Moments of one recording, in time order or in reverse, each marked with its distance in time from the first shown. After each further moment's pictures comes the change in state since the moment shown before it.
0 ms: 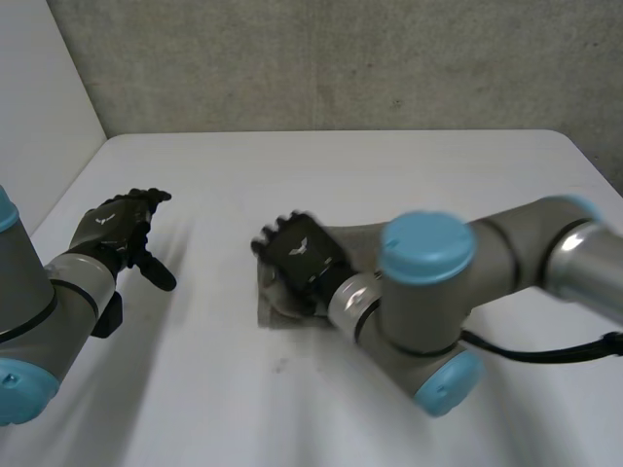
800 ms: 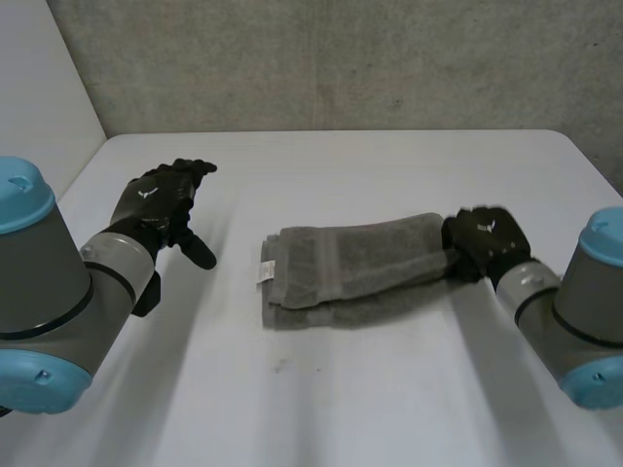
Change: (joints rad) left arm -0.145 -0.022 0.117 -0.004 -0.009 -0.004; right arm -0.469 -0.221 0.472 -0.209 0.020 0.131; left_hand 0.000 0.000 0.000 0.000 0.000; right_hand 0.948 0.869 0.866 0.860 0.822
